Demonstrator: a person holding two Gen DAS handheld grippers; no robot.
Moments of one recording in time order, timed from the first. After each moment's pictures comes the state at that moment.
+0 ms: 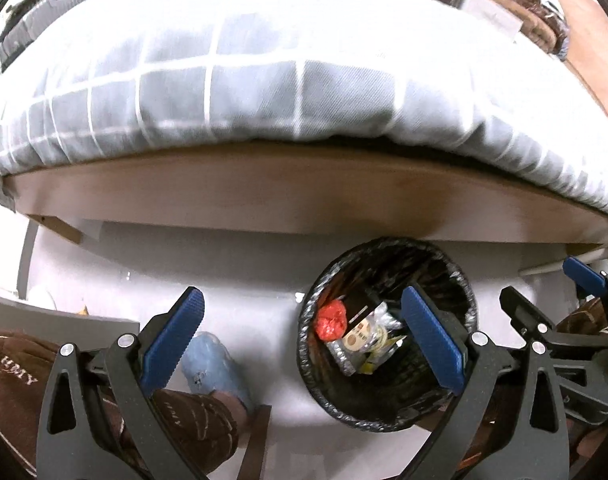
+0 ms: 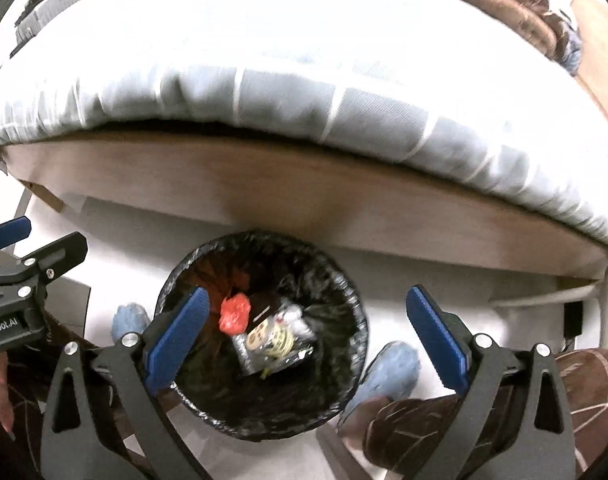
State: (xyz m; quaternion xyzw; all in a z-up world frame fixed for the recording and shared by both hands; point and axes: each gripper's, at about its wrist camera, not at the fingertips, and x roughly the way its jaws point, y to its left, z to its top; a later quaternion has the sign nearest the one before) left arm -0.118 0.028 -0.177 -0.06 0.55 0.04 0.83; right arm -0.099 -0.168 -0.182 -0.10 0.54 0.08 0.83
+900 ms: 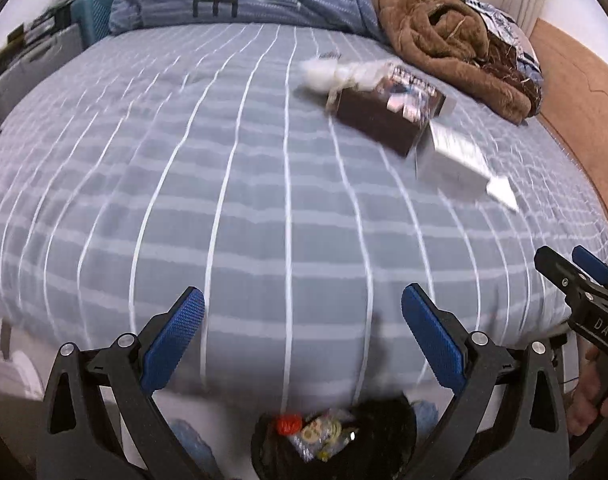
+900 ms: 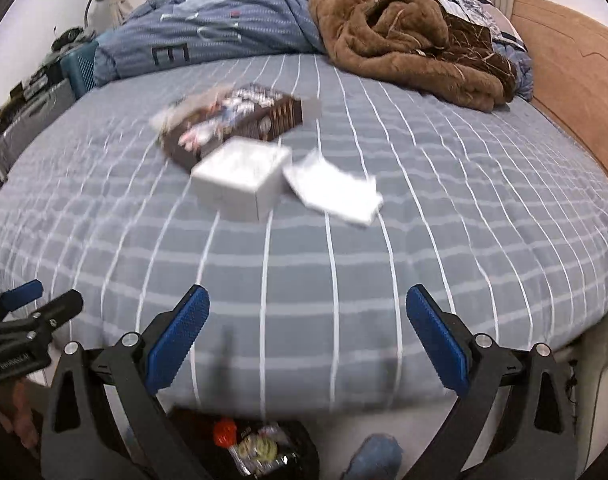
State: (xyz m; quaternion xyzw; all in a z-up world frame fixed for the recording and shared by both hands) left arm 0.015 0.001 -0.090 -0.08 0.46 0.01 0.88; right arm 0.038 -0.241 -0.064 -0.02 0.42 0.04 0.90
